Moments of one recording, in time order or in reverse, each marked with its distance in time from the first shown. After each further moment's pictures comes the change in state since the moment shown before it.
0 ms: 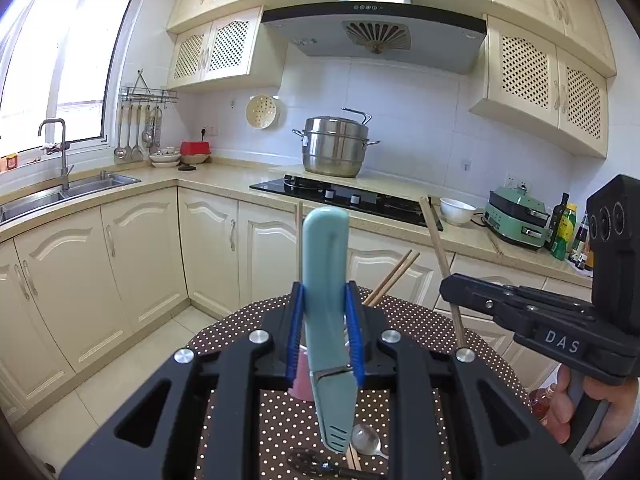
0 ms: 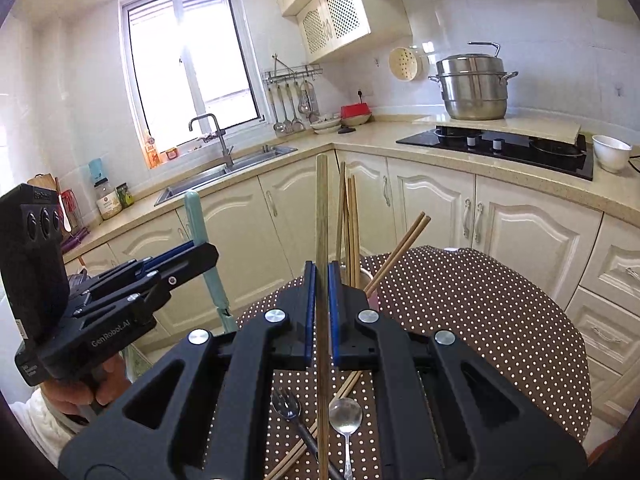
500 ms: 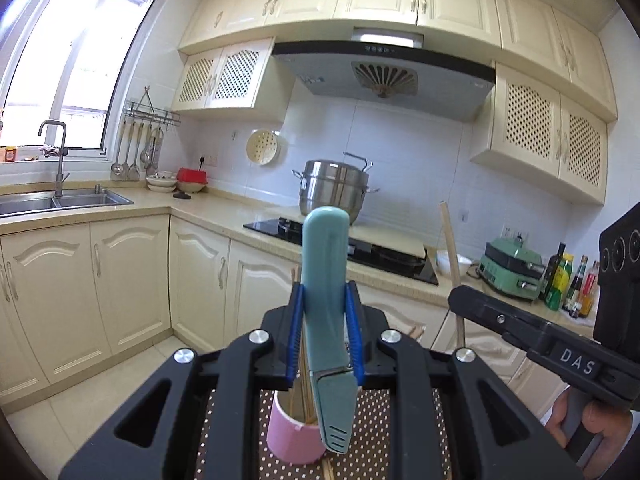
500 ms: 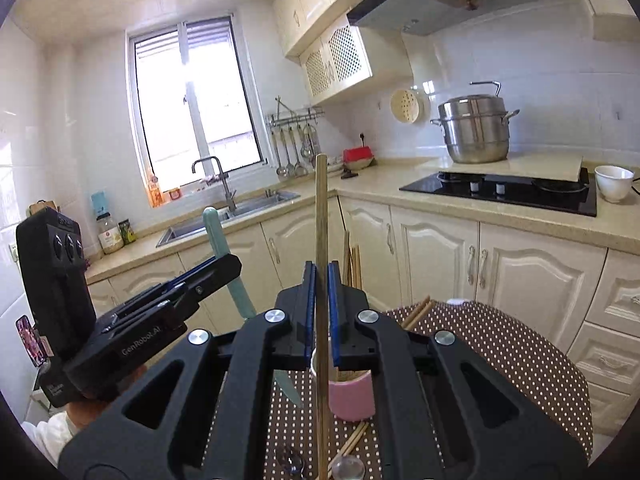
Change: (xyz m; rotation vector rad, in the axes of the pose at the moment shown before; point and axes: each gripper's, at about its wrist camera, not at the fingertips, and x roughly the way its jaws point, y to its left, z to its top) left arm 0.022 0.012 0.034 -0.082 -0.161 -0.040; right arm 0.004 0.000 0.039 0.001 -0.169 0.012
